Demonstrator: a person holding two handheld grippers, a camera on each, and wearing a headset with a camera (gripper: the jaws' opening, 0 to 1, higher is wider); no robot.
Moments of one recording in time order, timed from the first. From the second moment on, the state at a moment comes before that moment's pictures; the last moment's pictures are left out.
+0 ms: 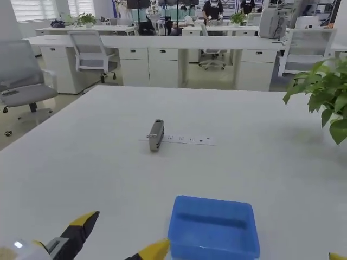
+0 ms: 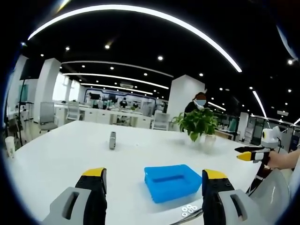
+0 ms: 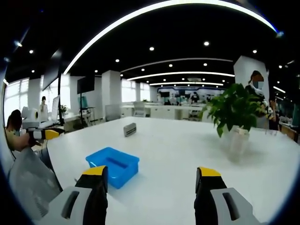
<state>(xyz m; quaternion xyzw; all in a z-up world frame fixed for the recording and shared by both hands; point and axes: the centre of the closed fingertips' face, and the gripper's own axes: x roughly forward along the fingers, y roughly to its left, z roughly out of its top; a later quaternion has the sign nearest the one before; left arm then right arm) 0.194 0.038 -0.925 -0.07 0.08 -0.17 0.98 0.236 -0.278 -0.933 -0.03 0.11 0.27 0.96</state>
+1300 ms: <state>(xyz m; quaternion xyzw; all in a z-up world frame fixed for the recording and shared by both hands) 0.163 -0.034 -1.075 0.20 0.40 -0.49 0.75 0.188 -0.141 -1.008 -0.12 0.27 0.47 0.83</state>
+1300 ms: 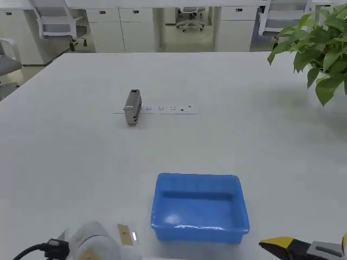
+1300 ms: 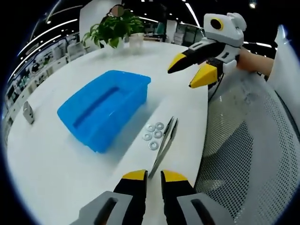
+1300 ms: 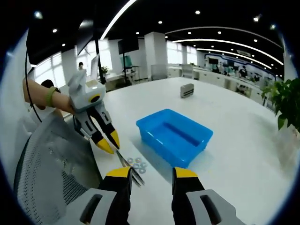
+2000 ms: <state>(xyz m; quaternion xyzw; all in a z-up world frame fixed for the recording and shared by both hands) 0.153 -0.037 -1.057 0.28 0.35 -0.54 0.71 0.170 -0.111 -1.020 -0.15 0.28 0.52 0.79</state>
